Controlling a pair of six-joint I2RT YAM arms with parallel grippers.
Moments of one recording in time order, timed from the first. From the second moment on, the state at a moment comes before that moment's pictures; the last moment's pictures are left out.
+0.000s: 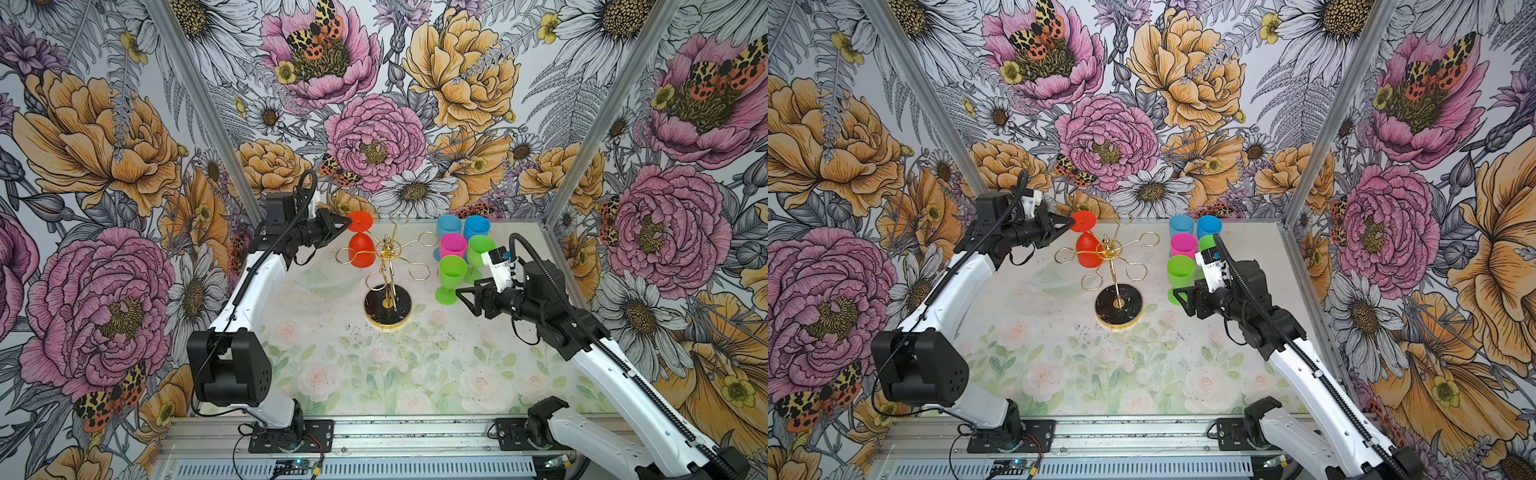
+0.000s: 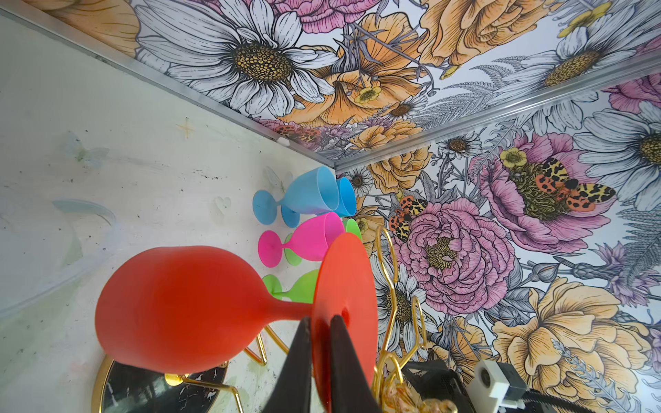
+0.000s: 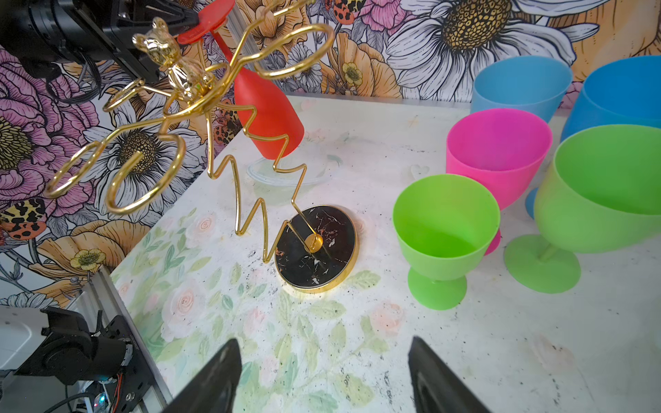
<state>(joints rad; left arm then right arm) -0.04 1.56 1.44 -0.32 0.79 -0.78 0.38 0.93 0.91 -0.50 -0.39 0.17</state>
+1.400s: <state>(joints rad) -0.06 1.47 1.34 -0.14 0.91 -0.98 0.38 0.90 0.90 -0.49 -0.39 0.17</state>
